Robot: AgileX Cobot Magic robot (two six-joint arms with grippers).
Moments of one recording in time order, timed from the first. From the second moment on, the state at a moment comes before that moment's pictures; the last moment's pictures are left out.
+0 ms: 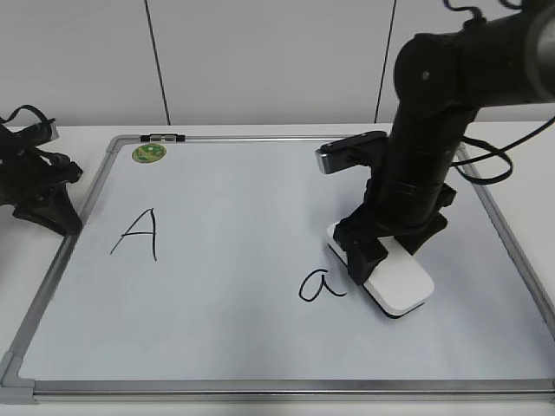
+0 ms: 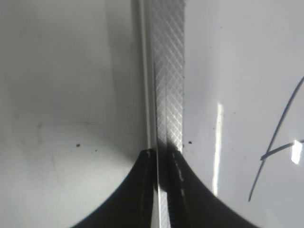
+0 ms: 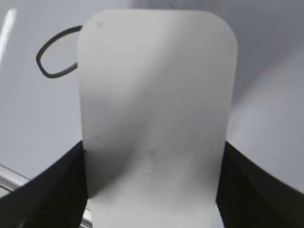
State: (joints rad) left arm 0.10 2.25 -1.61 -0.46 1.06 0.35; right arm 0.41 1.94 -1.37 0.10 1.04 -0.17
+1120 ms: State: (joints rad) left arm 0.10 2.25 -1.62 -0.45 1.06 0.35; right arm 0.66 2.16 -1.57 0.05 1.12 -0.20
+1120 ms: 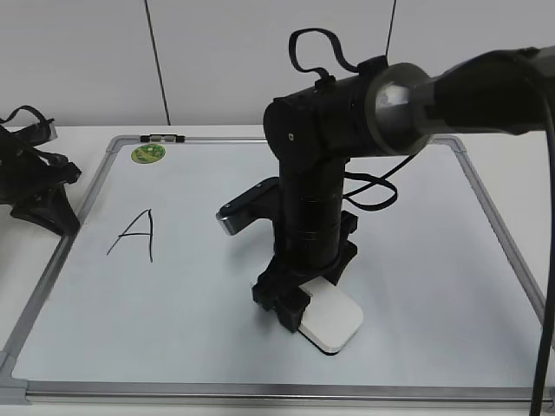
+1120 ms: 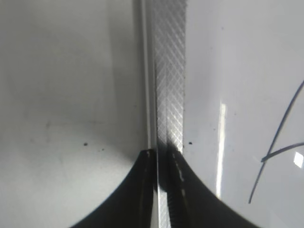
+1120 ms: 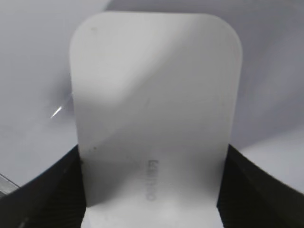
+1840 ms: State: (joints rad) left arm 0.10 2.25 -1.62 -0.45 1.06 0.34; right arm 0.58 2.18 -1.63 0.01 1.15 -0.15
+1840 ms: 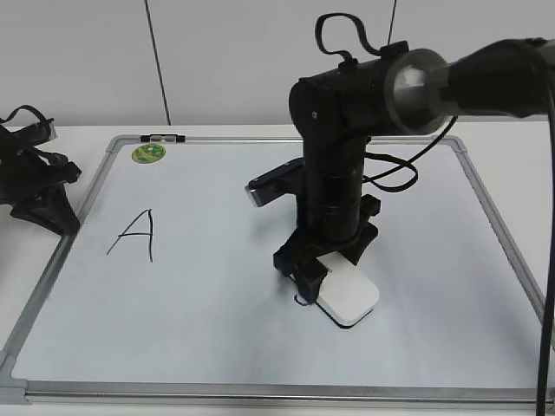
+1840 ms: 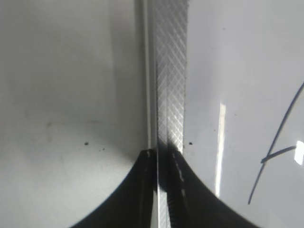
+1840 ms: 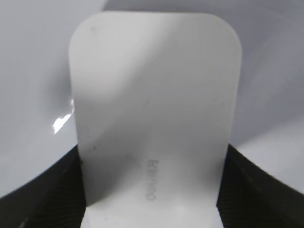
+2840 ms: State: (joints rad) left arm 0.10 2.25 -1.62 -0.46 1.06 0.34; right arm 0.60 2.19 -1.72 0.03 1.21 -0.10
